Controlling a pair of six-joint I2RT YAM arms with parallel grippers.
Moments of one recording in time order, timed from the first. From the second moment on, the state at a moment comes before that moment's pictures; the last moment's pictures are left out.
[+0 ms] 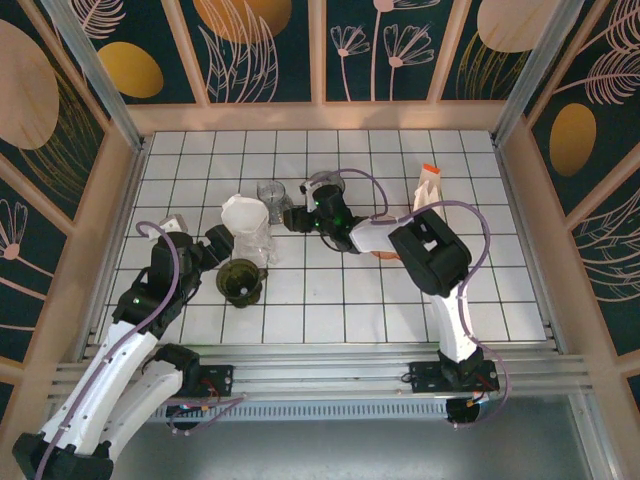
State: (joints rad) left arm -0.36 0.68 0.65 -0.54 -0.22 -0.78; right arm 0.71 2.11 1.23 0.38 -0.15 0.40
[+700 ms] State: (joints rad) left arm -0.36 0.67 0.65 -0.54 -0.22 -0.78; right arm 0.75 2.11 1.20 0.38 -0.09 0.30
